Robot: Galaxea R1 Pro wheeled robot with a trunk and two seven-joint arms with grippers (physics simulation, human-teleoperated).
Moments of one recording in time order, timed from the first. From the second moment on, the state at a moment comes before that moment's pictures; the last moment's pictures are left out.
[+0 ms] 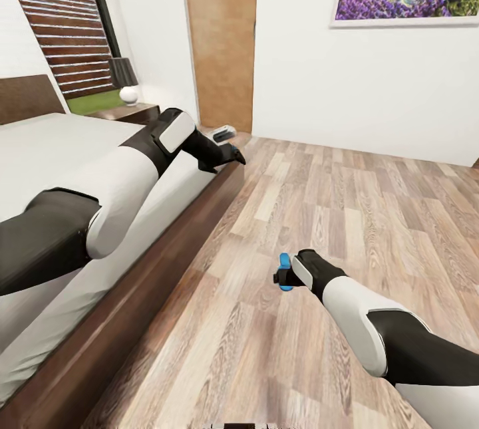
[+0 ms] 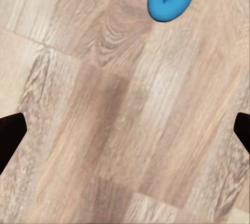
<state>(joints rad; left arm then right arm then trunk) -1.72 -0.17 -0.21 -0.25 0.67 1.01 0.05 -1.11 0.11 -0.01 -0.16 -0.06 0.64 -0.10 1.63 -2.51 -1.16</state>
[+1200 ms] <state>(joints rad) -1.72 -0.17 -0.22 -0.20 0.67 1.01 0.05 -1.11 0.11 -0.01 -0.16 -0.06 0.54 -0.11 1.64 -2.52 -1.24</state>
